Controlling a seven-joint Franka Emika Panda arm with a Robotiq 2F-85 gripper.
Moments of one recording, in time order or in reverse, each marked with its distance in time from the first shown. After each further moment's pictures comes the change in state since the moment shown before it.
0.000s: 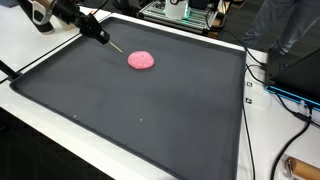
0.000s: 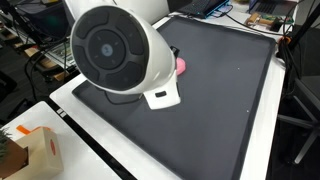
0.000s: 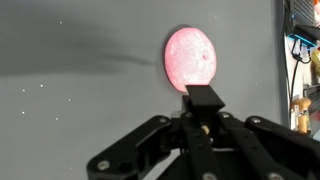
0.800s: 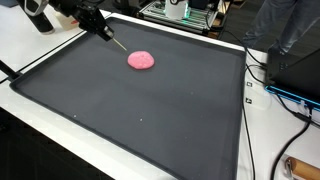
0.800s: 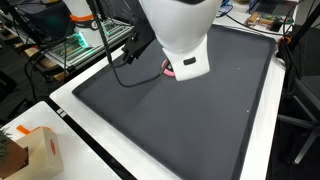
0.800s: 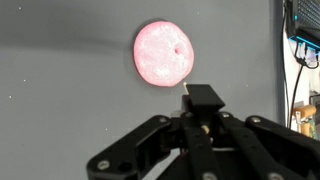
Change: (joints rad) arm 0.087 -0.069 0.014 0.010 -0.049 0.003 0.098
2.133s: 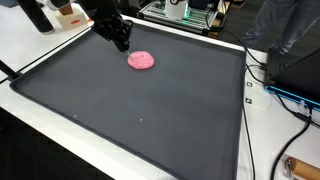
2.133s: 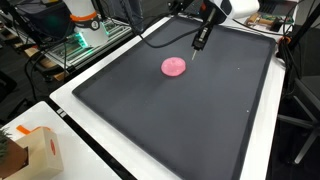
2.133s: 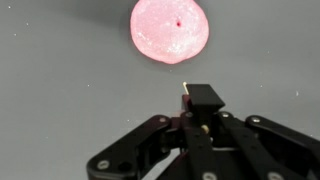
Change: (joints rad) arm 0.279 -0.119 0.021 -0.118 -0.353 0.290 0.255
